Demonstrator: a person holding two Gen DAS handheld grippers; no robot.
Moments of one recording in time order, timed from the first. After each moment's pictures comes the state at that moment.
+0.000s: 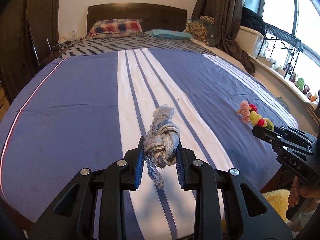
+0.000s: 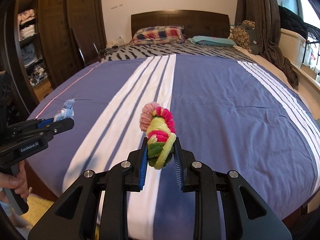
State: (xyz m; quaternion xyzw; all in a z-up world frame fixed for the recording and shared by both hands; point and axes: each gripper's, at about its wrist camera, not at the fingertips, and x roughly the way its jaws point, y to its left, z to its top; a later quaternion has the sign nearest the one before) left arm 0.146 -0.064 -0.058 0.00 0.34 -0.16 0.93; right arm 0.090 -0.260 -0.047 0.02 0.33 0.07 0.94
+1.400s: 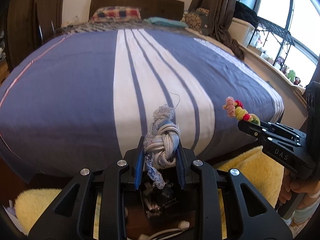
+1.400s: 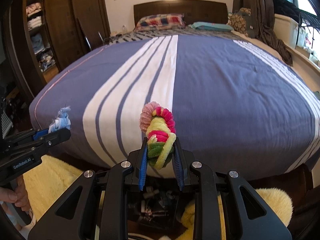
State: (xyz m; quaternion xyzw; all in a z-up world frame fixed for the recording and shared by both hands) left arm -0.016 -0.060 -0.132 -0.02 0.38 -0.17 0.91; right arm -0.042 -0.257 -0.123 0.03 0.38 0.08 0.92
